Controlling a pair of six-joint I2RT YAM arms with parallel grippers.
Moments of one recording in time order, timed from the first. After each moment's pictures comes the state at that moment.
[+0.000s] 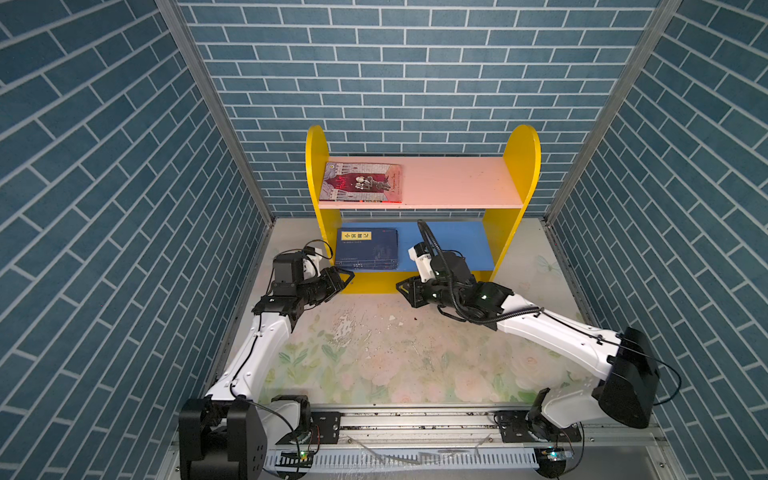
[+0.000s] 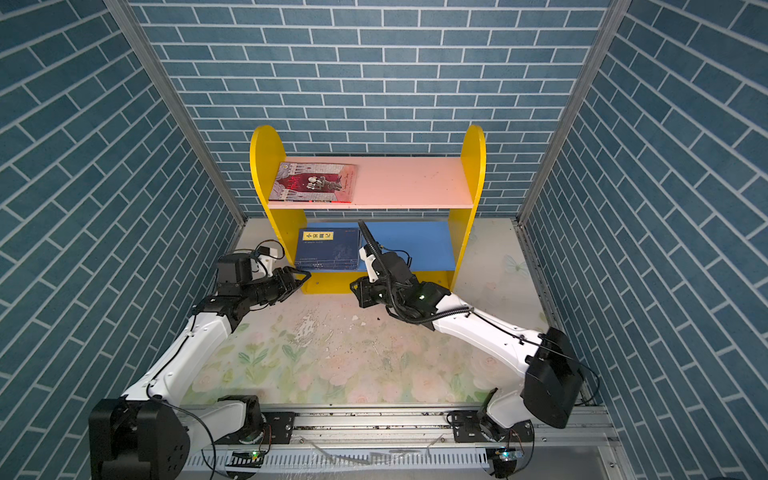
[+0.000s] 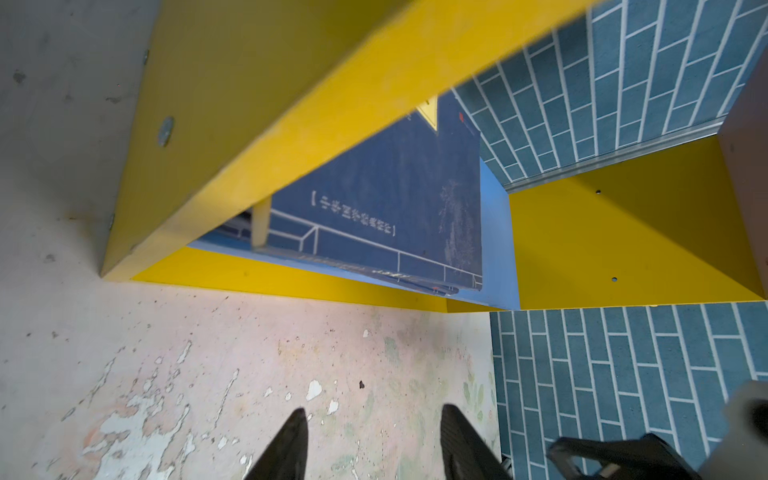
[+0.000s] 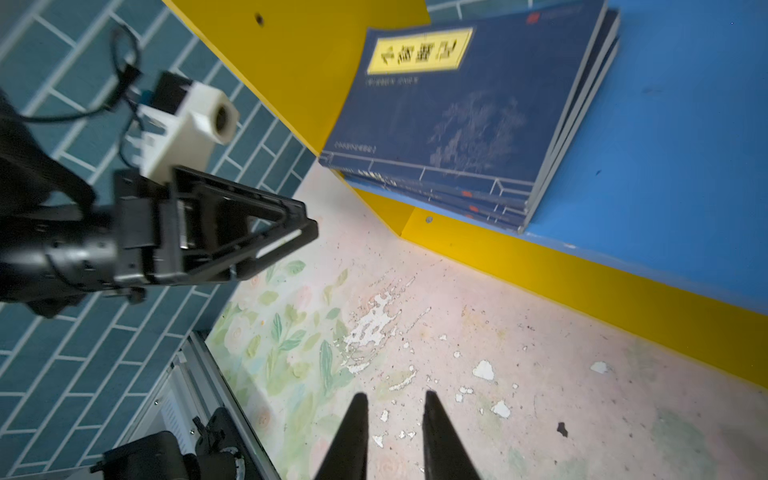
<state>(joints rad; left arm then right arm) -0.04 1.15 0.80 -0.26 0.64 -0.68 0.94 1.43 1.16 -0.24 -0.08 0.54</state>
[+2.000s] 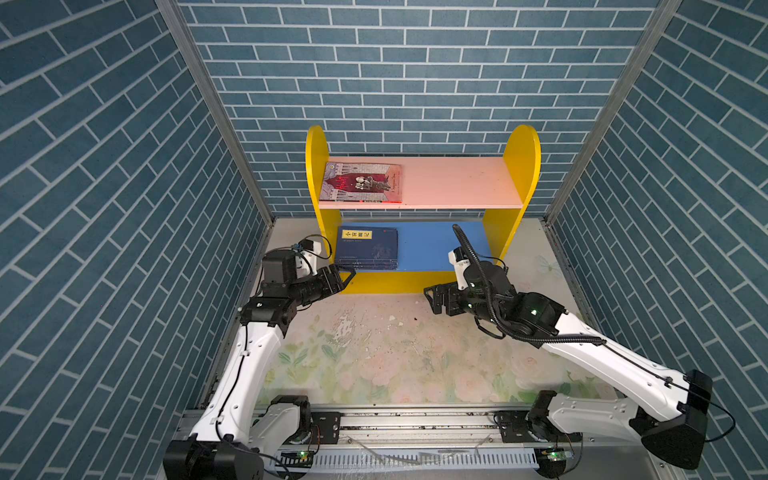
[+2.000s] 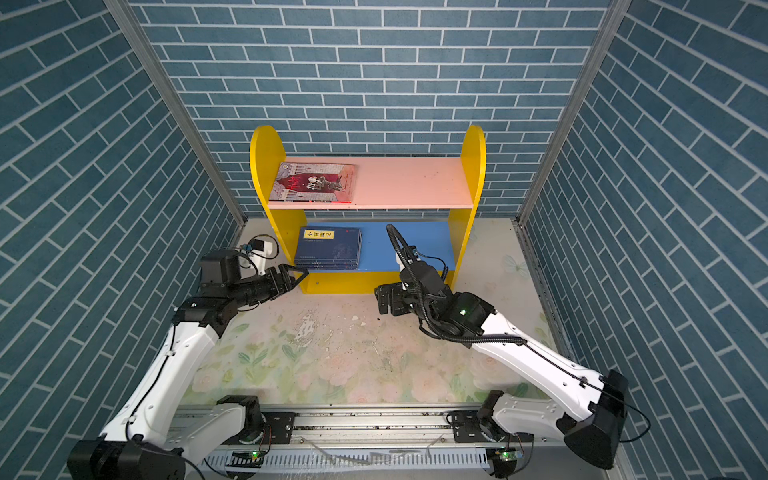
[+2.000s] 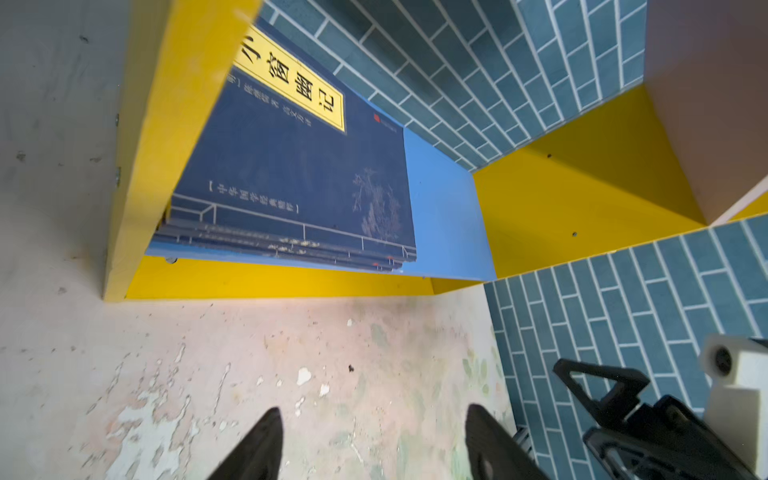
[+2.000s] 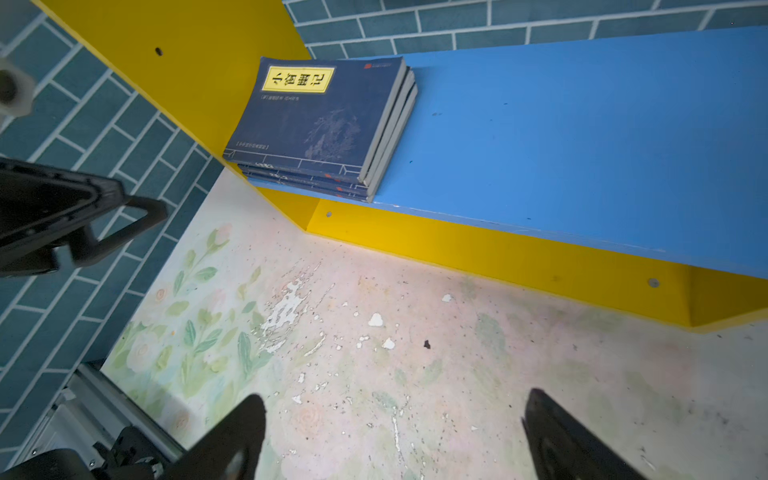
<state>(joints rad) -0.05 1.00 0.94 -0.55 0.64 -0.48 0.94 1.14 1.13 -0.62 0.21 0.51</state>
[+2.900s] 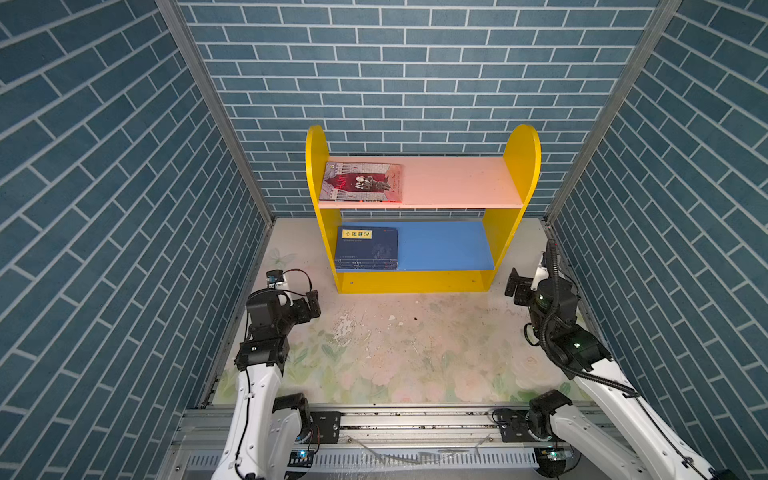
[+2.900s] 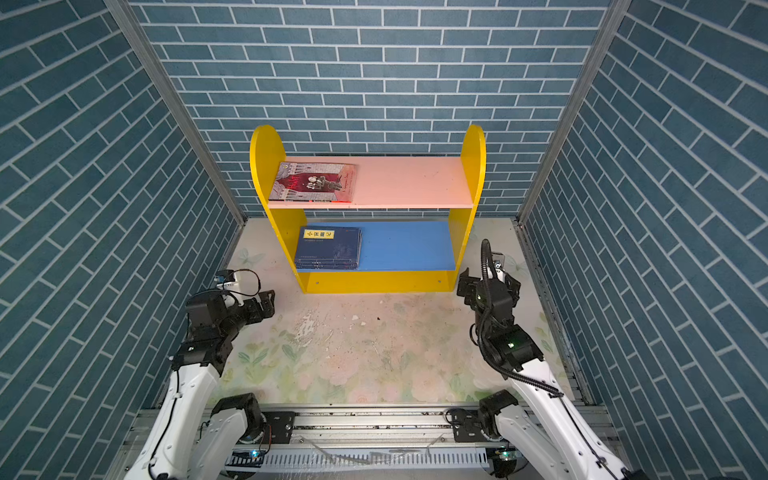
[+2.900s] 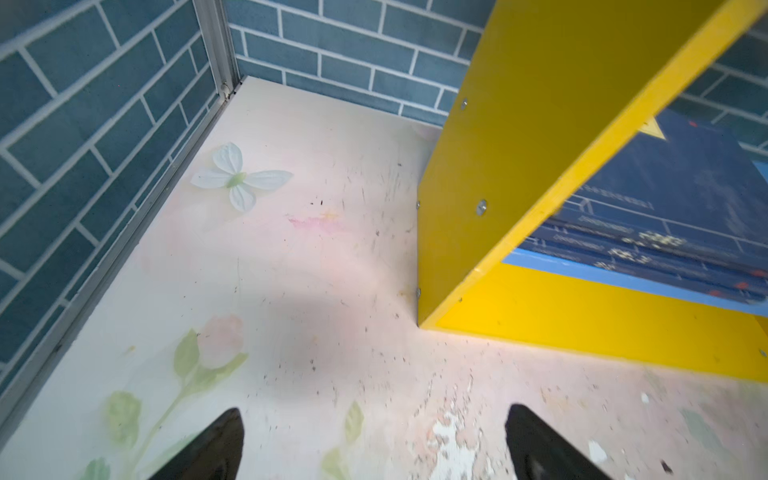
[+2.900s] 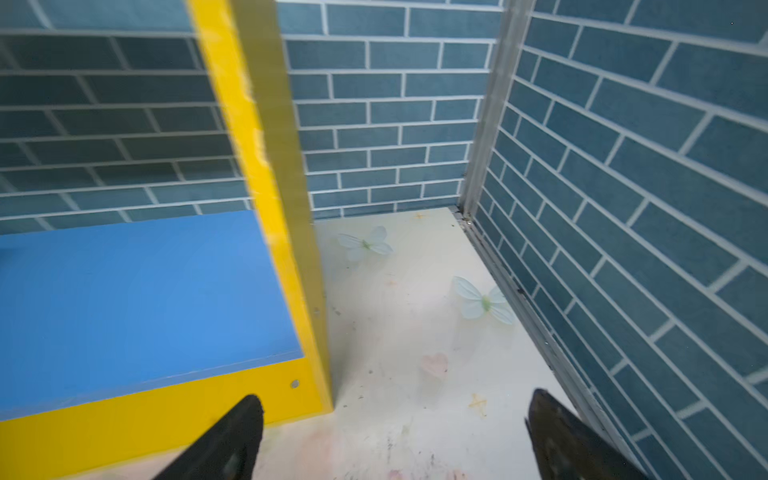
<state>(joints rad) 0.19 0.78 0.48 -0.23 0.21 -0.15 0.36 0.79 0.63 -0.18 0.54 0.12</state>
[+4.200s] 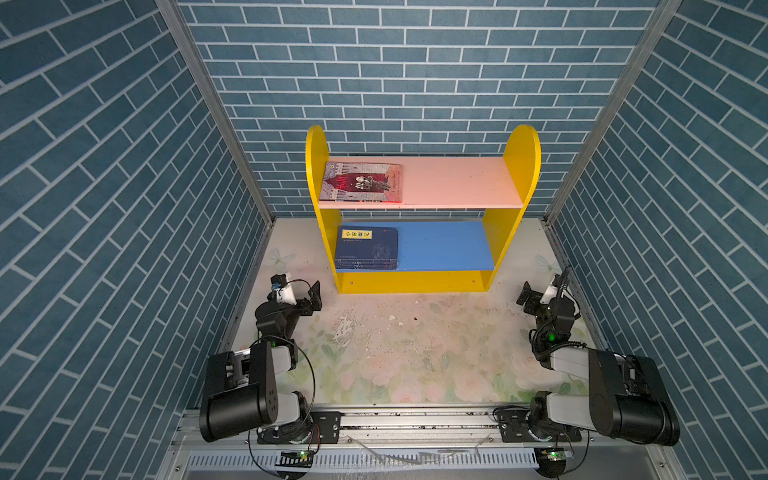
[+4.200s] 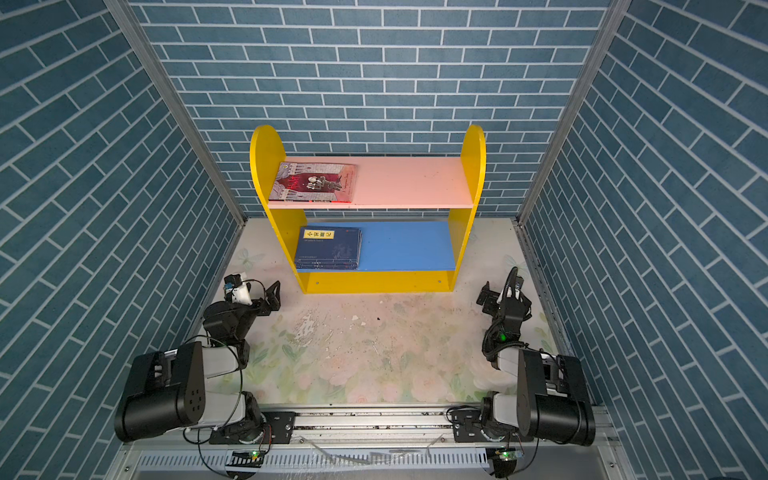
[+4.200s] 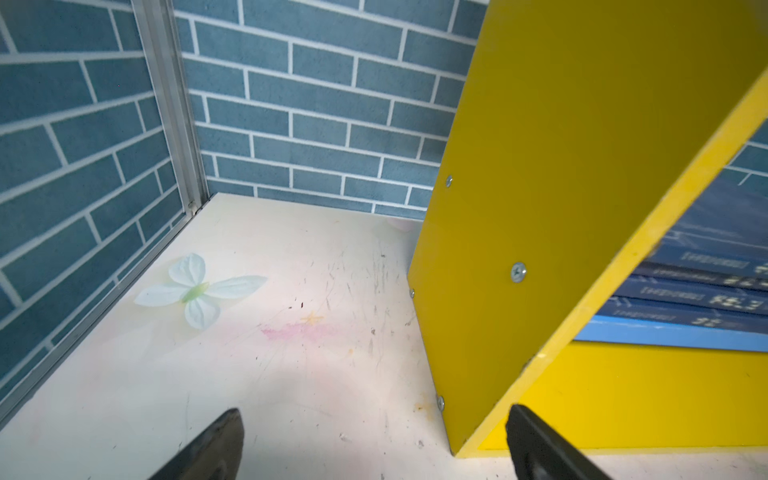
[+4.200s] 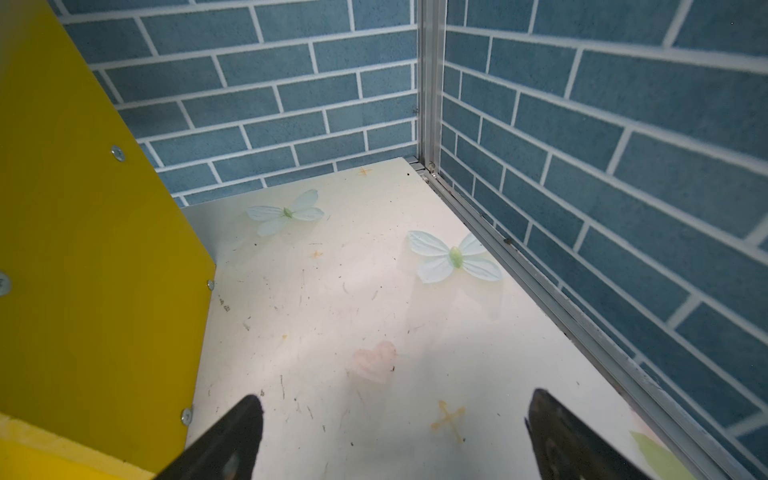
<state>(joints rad) 0.26 1.36 0.20 1.01 0.39 -0.12 -0.09 1.32 0.22 0.86 0.13 0.11</state>
